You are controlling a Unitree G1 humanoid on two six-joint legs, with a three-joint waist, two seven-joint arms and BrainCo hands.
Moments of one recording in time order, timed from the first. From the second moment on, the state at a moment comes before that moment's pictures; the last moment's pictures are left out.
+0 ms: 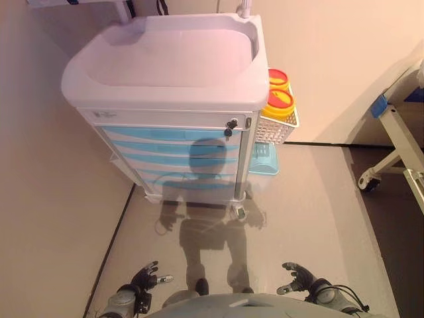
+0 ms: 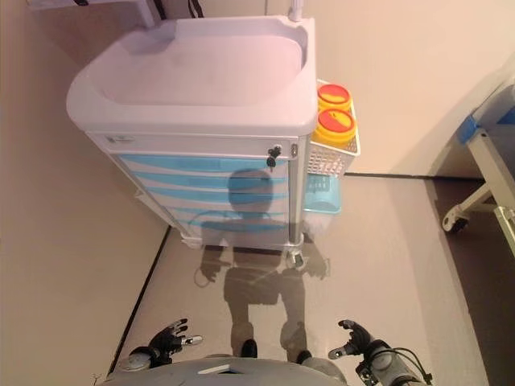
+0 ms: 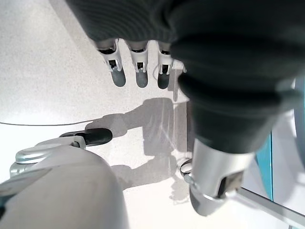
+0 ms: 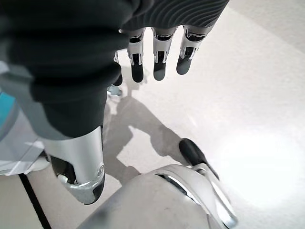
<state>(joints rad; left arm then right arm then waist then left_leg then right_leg) -0.07 0.25 -0.12 1.31 -0.21 -0.29 -0.18 -0.11 -0.34 0.21 1.29 -0.34 -0.30 0.03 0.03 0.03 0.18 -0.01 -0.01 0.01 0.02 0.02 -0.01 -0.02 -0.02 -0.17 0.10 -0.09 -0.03</state>
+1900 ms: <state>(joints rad) -0.81 0.53 0.07 0.86 -1.78 -0.33 -0.46 -0.19 -0.38 0.37 1.13 -0.19 -0.30 -0.15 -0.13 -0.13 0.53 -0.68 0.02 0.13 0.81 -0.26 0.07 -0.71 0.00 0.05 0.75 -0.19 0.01</state>
